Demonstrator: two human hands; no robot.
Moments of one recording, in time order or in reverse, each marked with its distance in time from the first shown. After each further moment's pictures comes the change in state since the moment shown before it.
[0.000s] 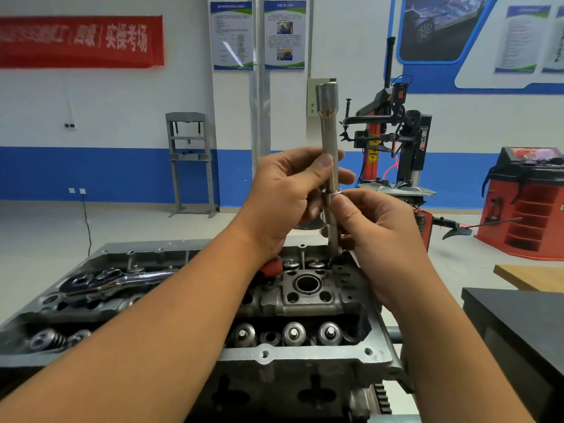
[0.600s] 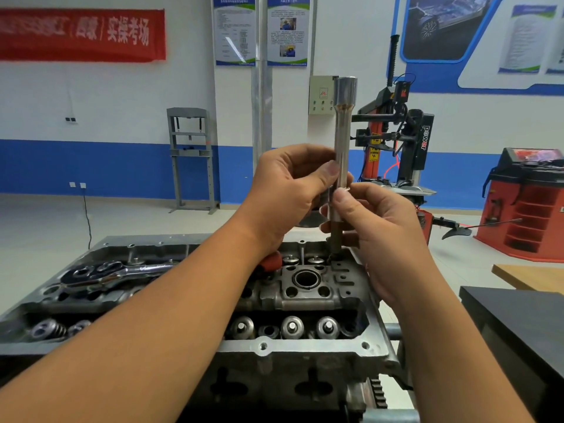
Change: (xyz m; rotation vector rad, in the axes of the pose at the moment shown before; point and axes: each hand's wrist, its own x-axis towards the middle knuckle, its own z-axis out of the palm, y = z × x) left_hand -0.001 -0.002 0.000 0.024 -0.020 0.042; right_hand -0.003 -0.006 -0.001 0.076 -0.021 0.043
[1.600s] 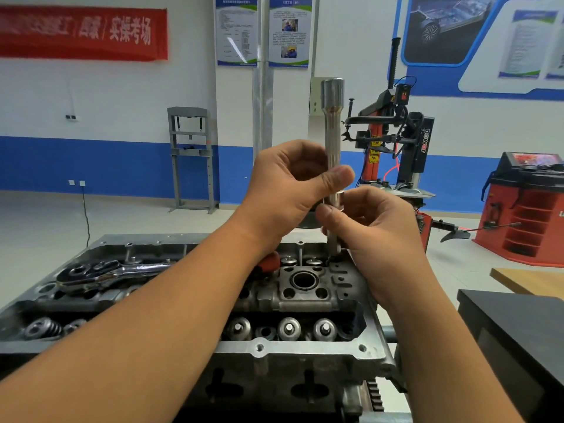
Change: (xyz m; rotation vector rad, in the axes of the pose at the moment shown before) left_hand -0.003 0.003 0.003 0.087 0.066 0.031; right_hand 0.002 0.006 0.000 -0.104 0.034 -0.091
